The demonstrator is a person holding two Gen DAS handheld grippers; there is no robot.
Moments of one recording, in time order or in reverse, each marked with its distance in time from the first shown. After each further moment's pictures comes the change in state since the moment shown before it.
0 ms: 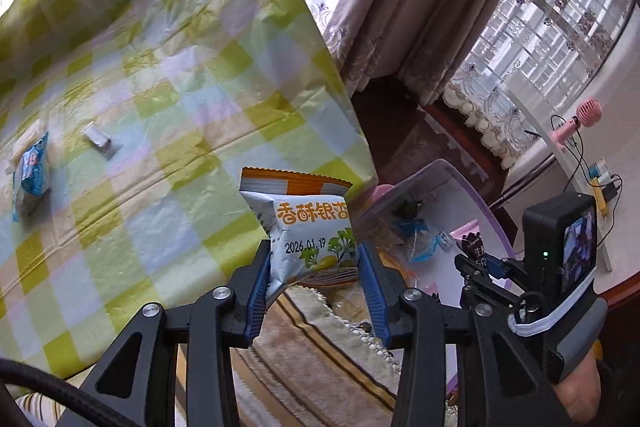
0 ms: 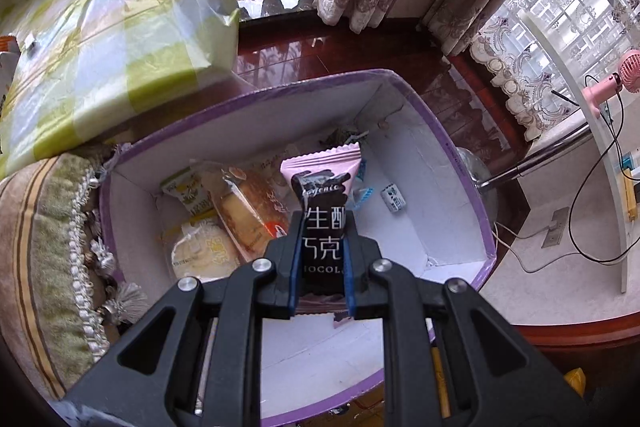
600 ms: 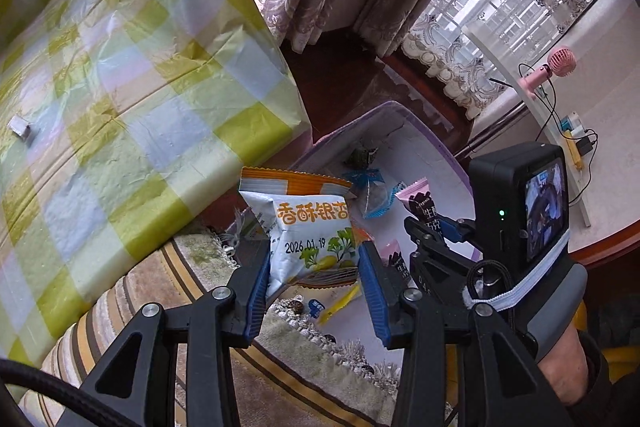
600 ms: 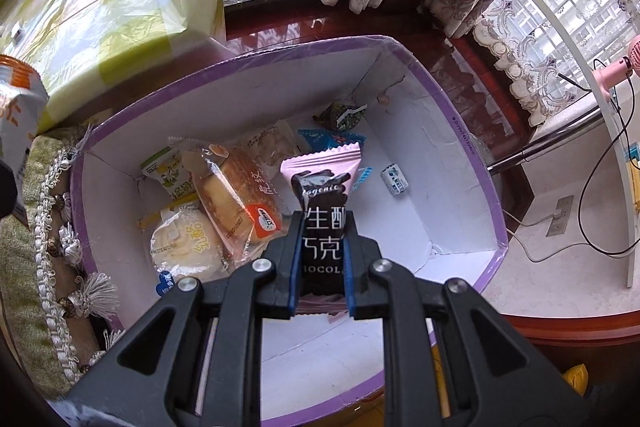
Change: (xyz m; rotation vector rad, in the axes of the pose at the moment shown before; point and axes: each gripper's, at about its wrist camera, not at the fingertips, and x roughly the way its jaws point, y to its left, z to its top) left arm 0.038 -0.035 -0.012 0.070 0.166 -0.135; right arm 0.018 -0.005 -0.011 0.009 0.054 0.017
